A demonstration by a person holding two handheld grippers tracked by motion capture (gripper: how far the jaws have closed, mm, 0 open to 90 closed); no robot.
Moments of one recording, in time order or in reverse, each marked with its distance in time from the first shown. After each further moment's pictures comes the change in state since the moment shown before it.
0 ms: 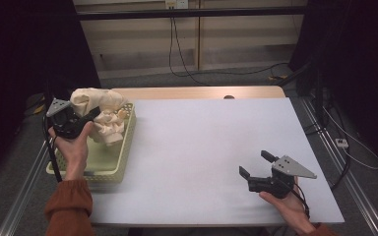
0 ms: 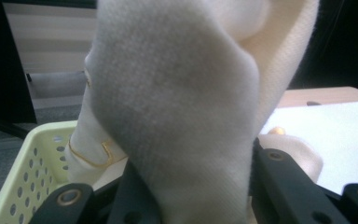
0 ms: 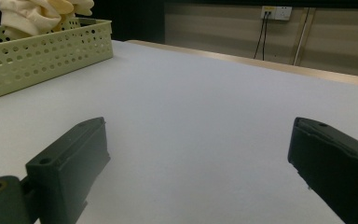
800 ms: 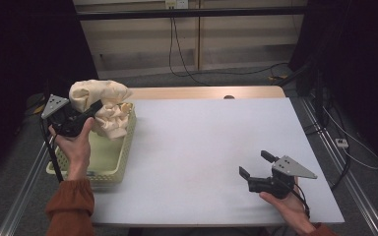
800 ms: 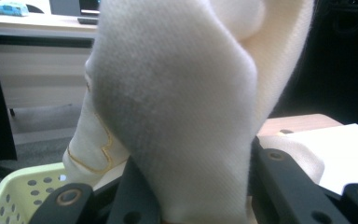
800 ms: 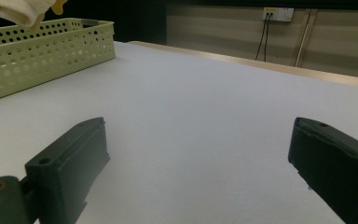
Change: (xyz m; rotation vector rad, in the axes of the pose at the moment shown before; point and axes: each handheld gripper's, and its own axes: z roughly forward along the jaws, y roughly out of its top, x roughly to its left) left arm -0.022 0.017 -0.014 -0.135 -0.069 0.023; right arm 0.001 0.000 -0.001 -0.006 0.006 0.003
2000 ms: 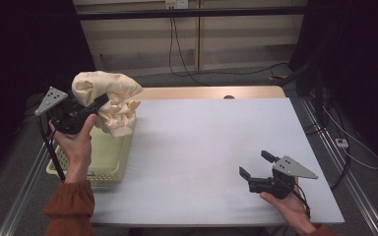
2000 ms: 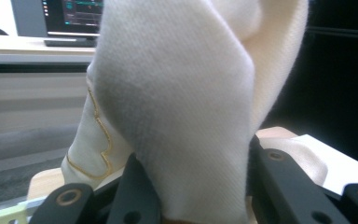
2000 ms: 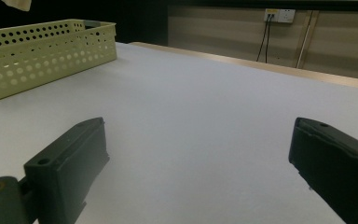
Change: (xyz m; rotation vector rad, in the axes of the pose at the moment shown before) left arm -0.036 0.033 -0.015 -0.045 -0.125 0.031; right arm 0.000 0.000 -0.001 -0.005 0.006 -0.005
